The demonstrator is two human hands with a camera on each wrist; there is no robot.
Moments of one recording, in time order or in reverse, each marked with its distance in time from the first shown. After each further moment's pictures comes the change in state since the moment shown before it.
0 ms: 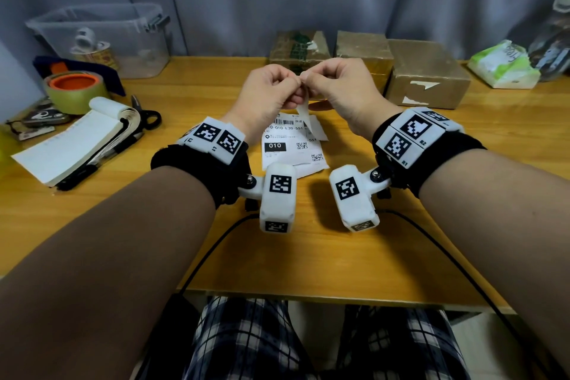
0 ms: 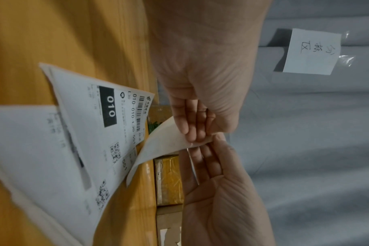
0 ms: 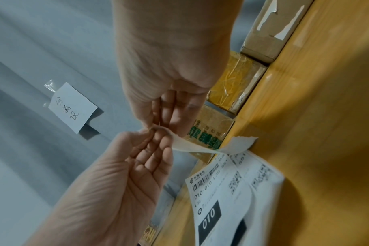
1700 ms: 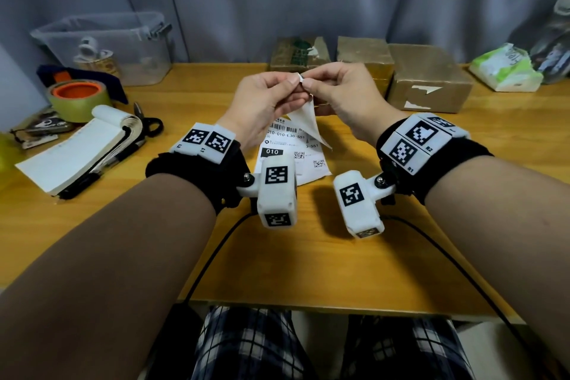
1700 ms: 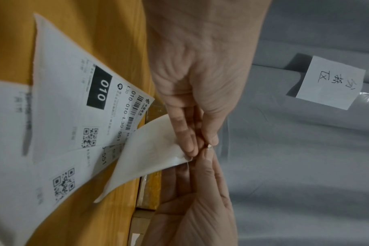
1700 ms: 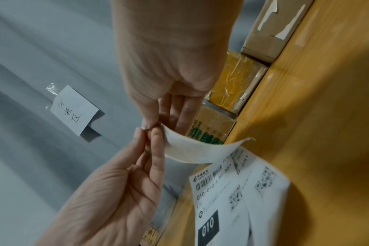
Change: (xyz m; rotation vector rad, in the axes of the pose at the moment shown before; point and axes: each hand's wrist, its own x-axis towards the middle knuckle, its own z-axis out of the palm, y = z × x) left_hand 0.004 0.000 -0.006 -0.438 -0.001 -0.160; right_hand -0.002 -0.002 -0.002 0.089 -0.032 0.009
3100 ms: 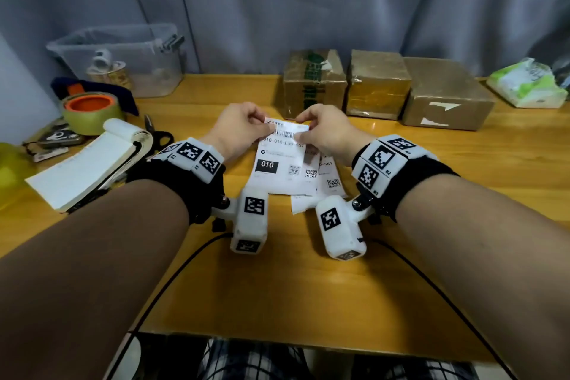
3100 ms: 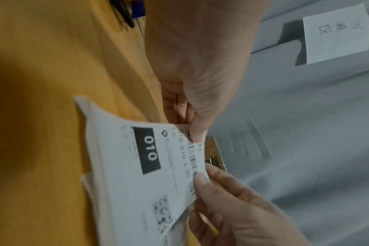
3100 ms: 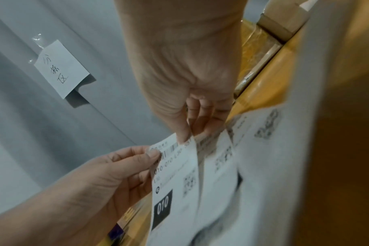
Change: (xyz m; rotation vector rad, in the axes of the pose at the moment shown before) left_hand 0.018 -0.003 -0.064 0.844 0.101 -0.010; right_hand 0.024 0.020 0.039 -0.383 -0.122 0.348
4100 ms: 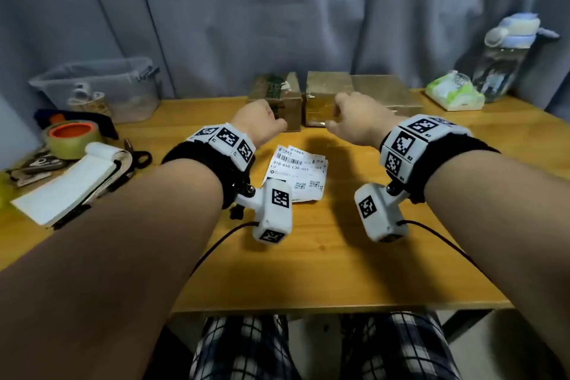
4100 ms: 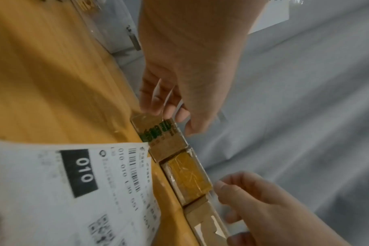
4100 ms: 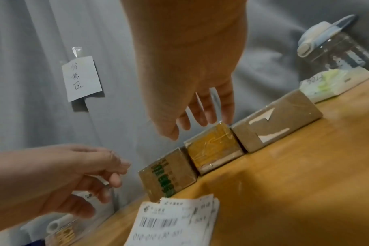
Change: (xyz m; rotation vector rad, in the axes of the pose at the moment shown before) left_hand -0.018 0.088 0.045 0.477 -0.058 0.087; right_hand -0.059 0.008 -0.105 -0.821 0.202 -0.048
